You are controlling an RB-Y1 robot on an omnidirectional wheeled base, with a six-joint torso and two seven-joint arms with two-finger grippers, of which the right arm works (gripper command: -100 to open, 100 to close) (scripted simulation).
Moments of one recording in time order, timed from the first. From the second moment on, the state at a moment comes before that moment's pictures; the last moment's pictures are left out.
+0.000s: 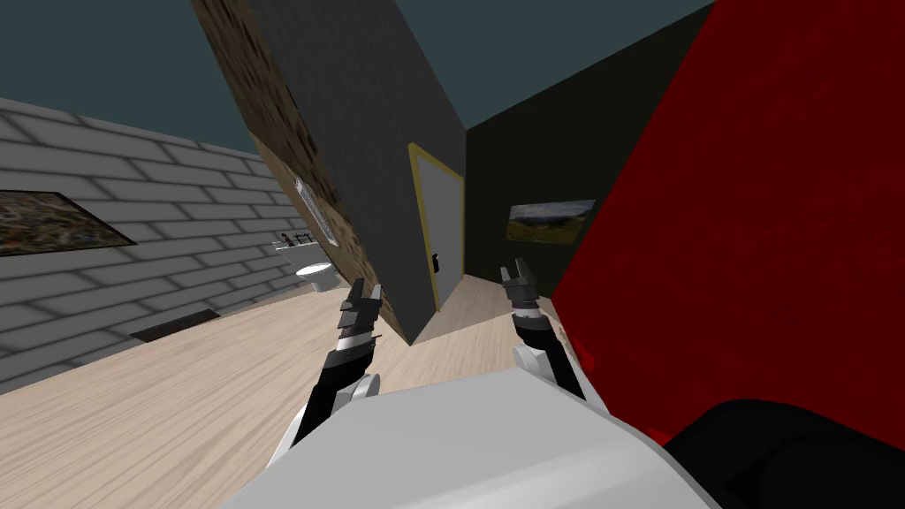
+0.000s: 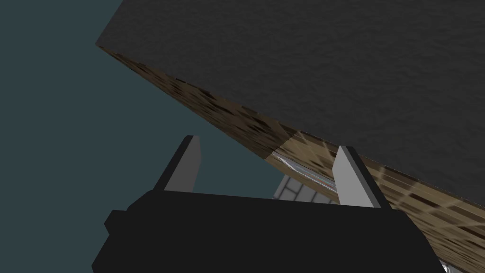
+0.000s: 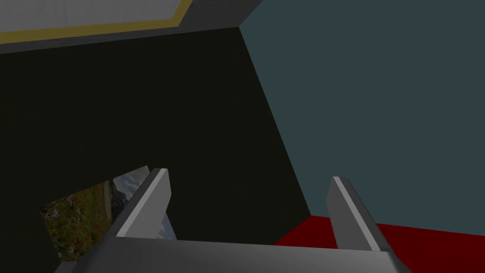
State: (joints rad) arm 0.51 -0.03 0.05 -2.35 0.02 -0.43 -0.13
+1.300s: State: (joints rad) arm 0.41 -0.13 0.09 -2.10 0.17 -0.47 0.07
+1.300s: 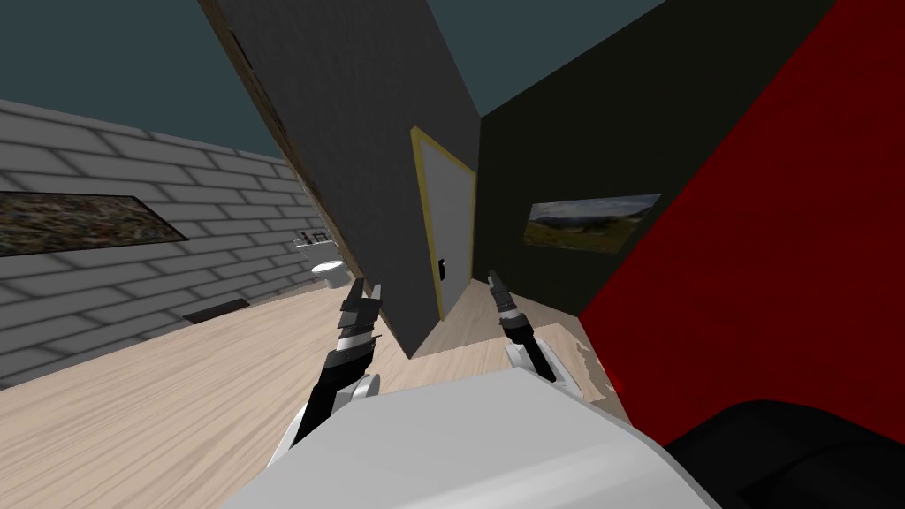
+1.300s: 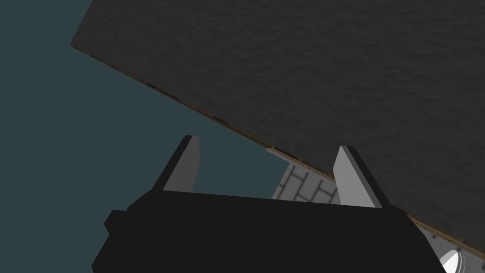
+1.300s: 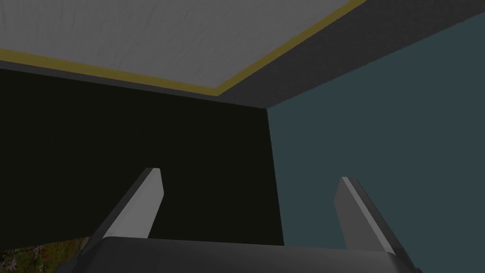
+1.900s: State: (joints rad) arm 0.35 -0.17 0.11 -1.97 0.25 -0.49 0.18
